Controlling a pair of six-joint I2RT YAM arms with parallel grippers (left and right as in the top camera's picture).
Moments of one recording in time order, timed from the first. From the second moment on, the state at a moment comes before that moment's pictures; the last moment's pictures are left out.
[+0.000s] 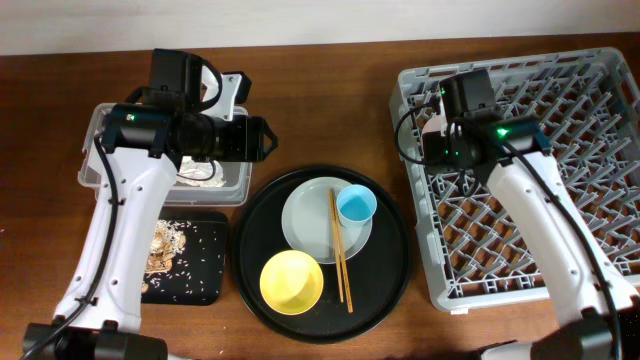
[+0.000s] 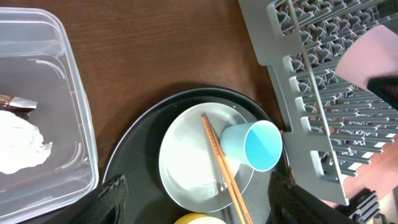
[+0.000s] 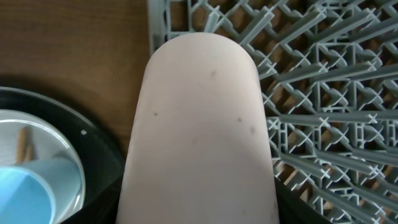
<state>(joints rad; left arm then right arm) -0.15 1.63 1.65 -1.09 0.43 -0.08 0.19 1.57 1.42 -0.98 0.16 0.11</state>
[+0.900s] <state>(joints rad) -0.15 1.63 1.65 -1.14 0.42 -0.08 0.14 1.77 1.57 -1.08 0.12 0.11</state>
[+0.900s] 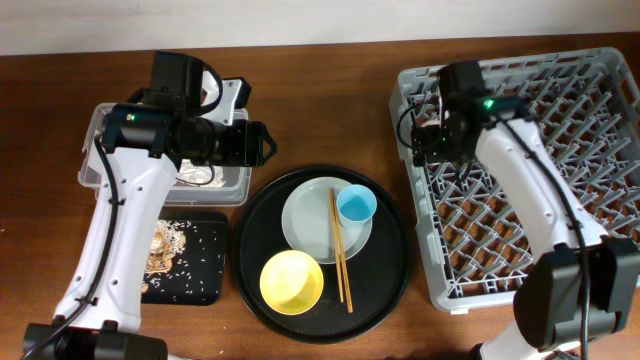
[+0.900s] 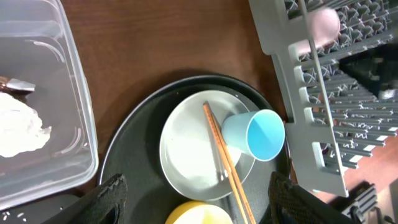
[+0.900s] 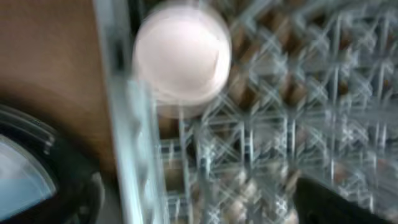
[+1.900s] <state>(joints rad) -0.27 1.63 1.65 -1.14 0.41 -0.09 0.11 1.78 1.67 -1.34 -0.18 0.10</state>
